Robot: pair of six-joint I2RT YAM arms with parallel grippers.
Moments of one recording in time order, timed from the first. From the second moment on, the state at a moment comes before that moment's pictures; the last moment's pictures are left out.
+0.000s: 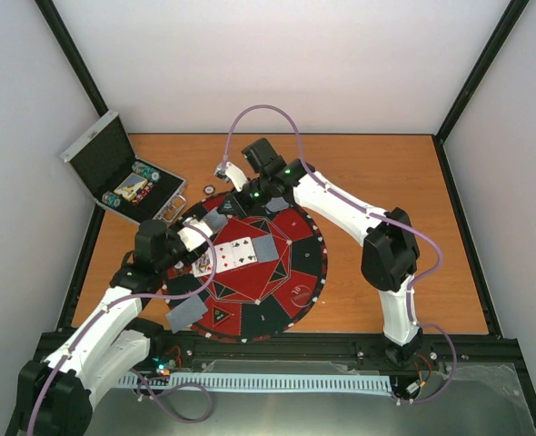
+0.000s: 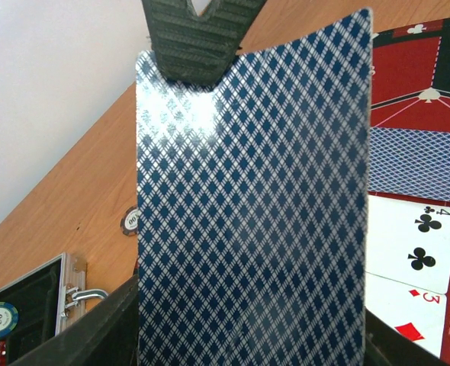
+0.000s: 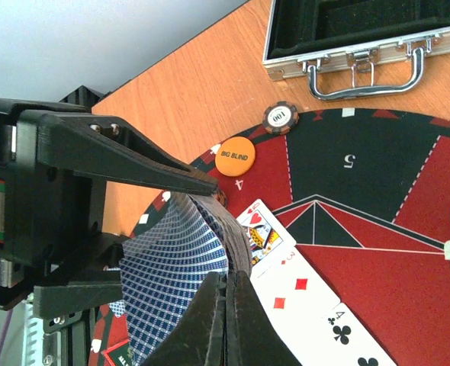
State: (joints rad) left arm -0.27 0.80 0.41 -0.08 0.24 0.63; right arm 0.77 2.01 1.84 -0.67 -0.65 -0.03
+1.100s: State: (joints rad) left arm -0.27 0.81 0.41 -0.08 0.24 0.62; right arm 0.77 2.02 1.82 -0.66 -0.67 0.02
